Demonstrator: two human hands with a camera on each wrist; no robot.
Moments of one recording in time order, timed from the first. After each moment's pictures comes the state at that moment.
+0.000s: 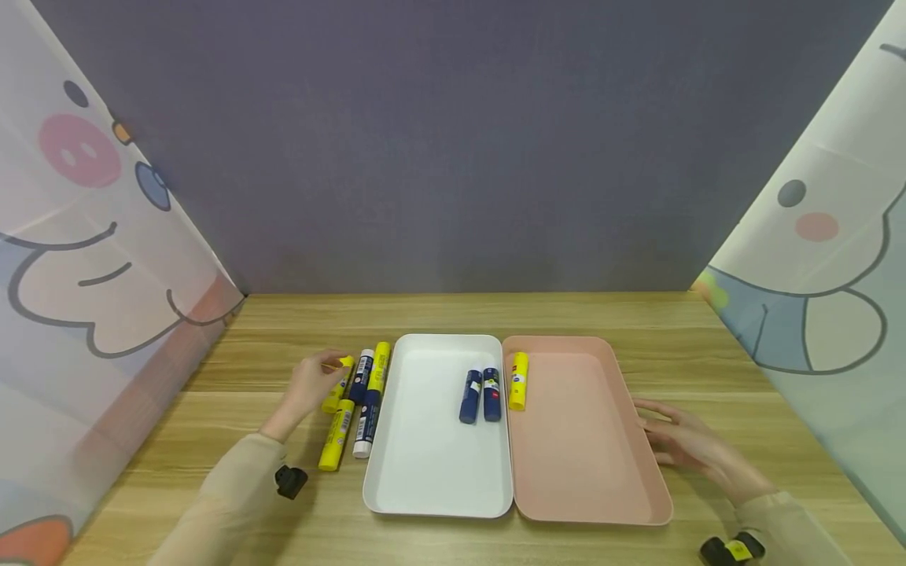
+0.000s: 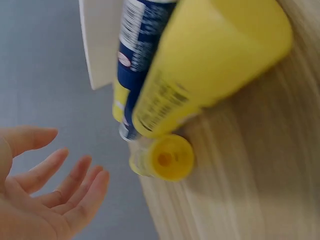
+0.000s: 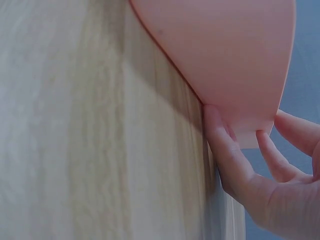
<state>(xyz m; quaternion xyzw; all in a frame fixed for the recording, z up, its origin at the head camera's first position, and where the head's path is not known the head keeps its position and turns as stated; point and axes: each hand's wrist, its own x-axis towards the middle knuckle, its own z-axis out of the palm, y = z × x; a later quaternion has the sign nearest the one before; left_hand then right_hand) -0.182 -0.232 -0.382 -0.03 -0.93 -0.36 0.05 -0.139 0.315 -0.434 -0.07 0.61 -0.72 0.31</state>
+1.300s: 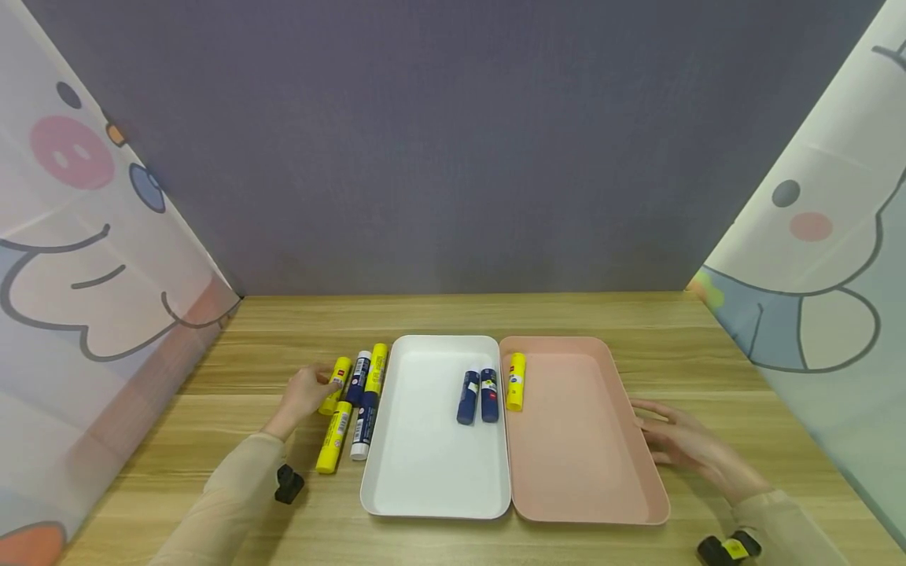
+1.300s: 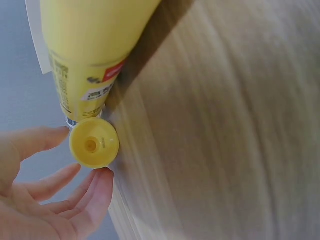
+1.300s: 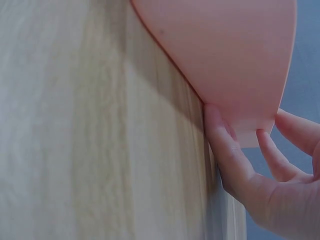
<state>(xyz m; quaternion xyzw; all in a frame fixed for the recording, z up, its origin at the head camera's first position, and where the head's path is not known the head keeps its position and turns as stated) -0.193 -0.250 -0.408 0.03 -0.95 -0.32 -0.04 -0.138 0.315 -0.433 -0.09 0.61 -0.73 0.31</state>
